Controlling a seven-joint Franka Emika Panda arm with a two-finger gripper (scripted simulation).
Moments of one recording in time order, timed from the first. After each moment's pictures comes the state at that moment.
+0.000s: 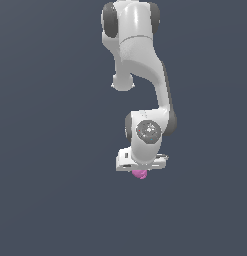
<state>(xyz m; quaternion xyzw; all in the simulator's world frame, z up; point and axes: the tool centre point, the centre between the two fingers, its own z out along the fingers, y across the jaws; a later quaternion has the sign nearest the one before) 0.088 0.071 0.039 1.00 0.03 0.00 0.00</state>
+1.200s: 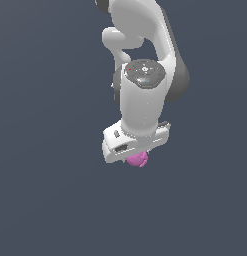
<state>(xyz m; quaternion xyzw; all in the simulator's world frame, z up) 0.103 0.041 0.209 0.98 0.18 0.02 0.00</state>
